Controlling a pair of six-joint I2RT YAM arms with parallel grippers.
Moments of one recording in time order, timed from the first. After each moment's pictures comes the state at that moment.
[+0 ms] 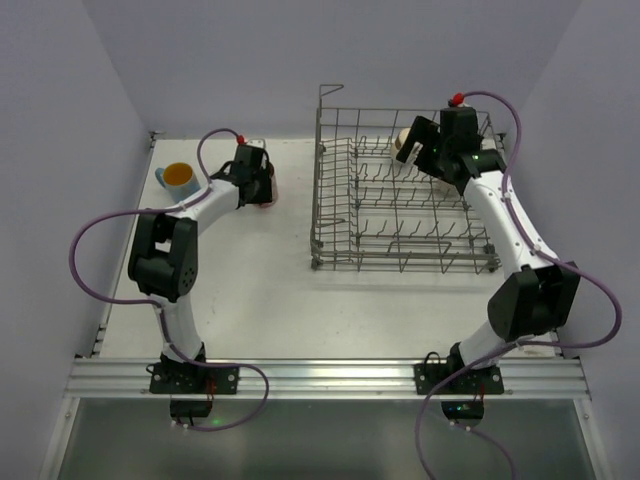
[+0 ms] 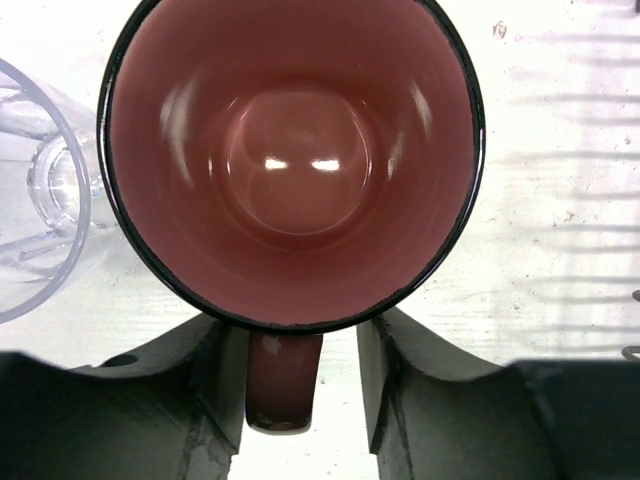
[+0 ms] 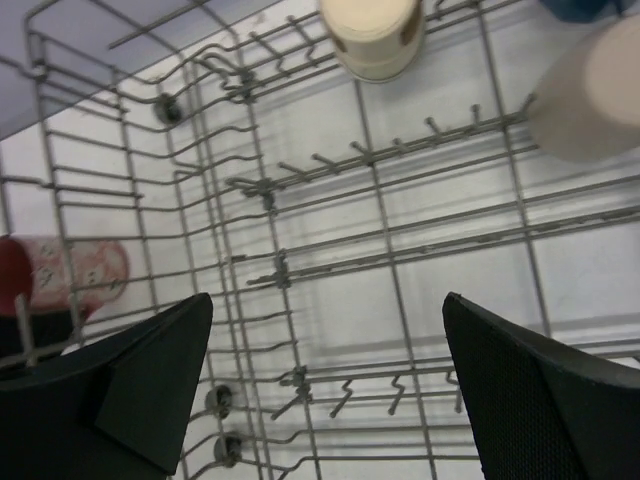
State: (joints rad) left arm -0.29 1.92 1.38 -0.31 -0.16 -0.27; right arm 0.19 1.56 1.52 -0.57 0.01 0.54
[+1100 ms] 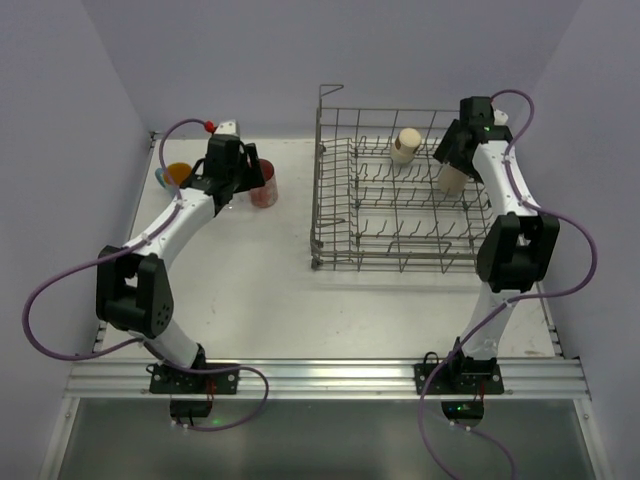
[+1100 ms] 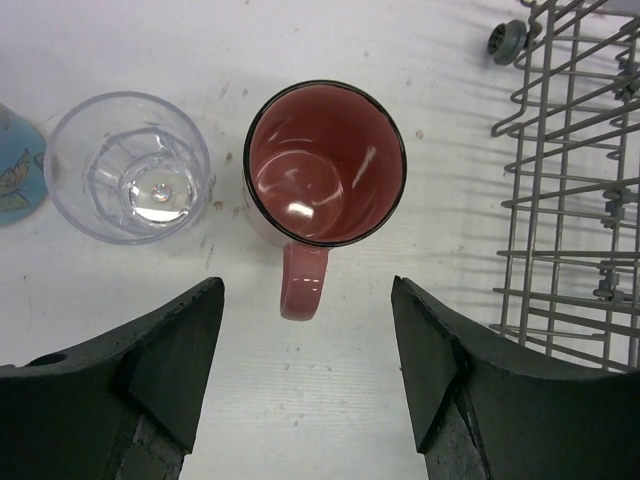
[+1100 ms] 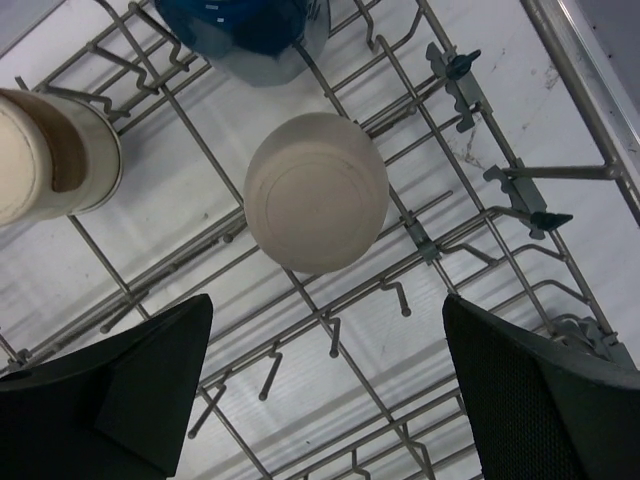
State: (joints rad) left arm -0.25 1.63 1.29 -0.29 -0.16 -0.39; right arm 0.00 1.95 1.86 -0.83 0.34 0.52
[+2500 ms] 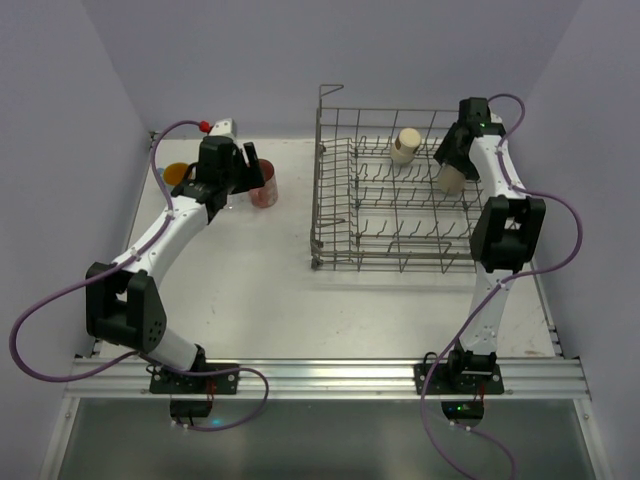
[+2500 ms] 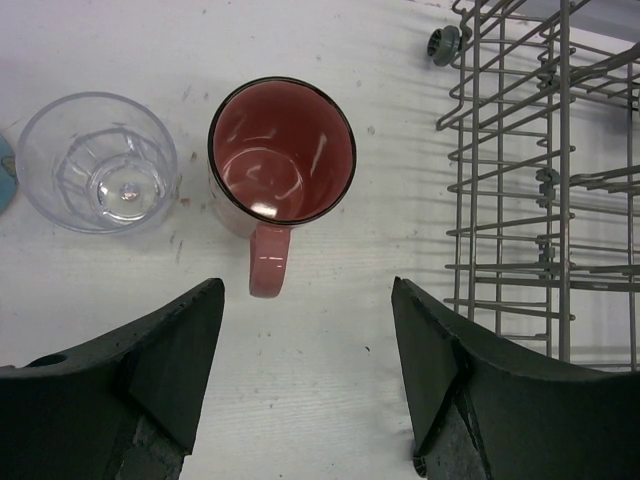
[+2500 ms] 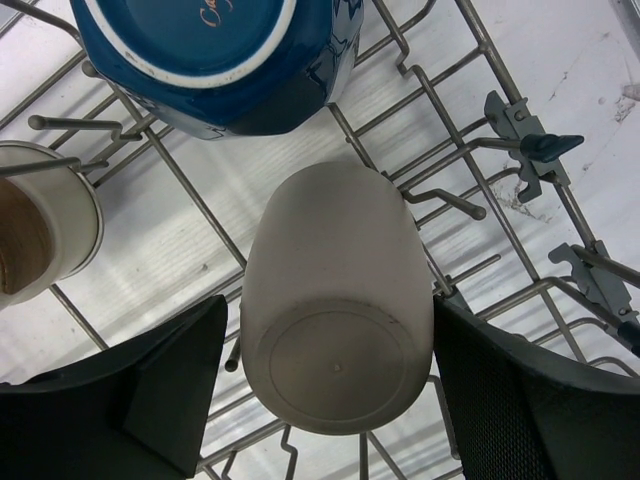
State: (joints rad) left arm -0.25 1.53 1.24 -0.27 -0.08 -0.41; right arm -0.05 2.18 2.04 -0.83 0.27 0.51
